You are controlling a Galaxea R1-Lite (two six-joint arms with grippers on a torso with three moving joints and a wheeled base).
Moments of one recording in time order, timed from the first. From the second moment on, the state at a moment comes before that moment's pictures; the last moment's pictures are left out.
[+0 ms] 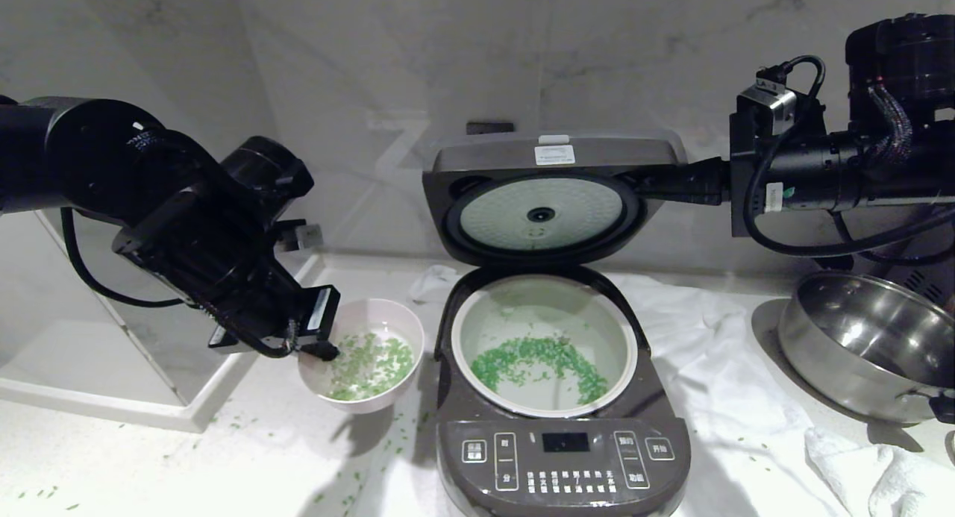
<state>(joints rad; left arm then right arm) -0.37 1.77 -1.54 0.93 -0.13 -0.33 0.17 1.69 -1.40 0.10 0.80 0.72</state>
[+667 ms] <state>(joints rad) -0.48 1.79 -1.64 0.94 -0.12 -0.43 0.16 1.80 -1.48 -0.05 0.61 0.76</state>
